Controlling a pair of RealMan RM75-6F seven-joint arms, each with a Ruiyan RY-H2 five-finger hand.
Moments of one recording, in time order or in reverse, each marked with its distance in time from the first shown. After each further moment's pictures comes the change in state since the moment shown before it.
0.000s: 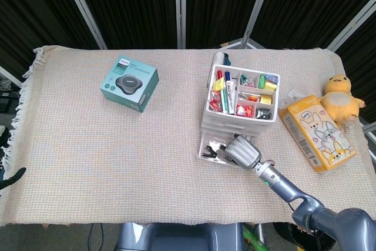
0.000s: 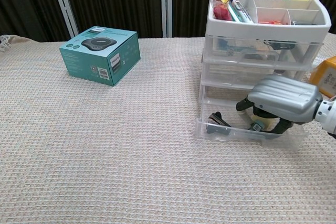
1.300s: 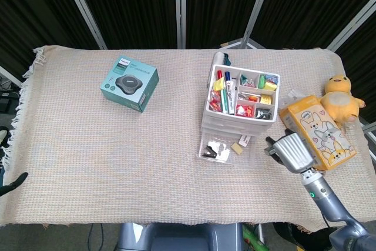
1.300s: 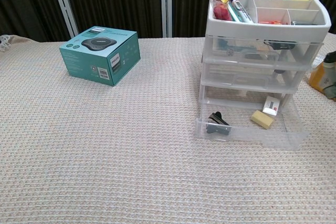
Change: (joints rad) left arm 0.022 0.017 0.028 -0.015 0.078 0.053 -0.040; right arm -0.226 0.300 0.046 -0.248 0.103 0.261 -0.113
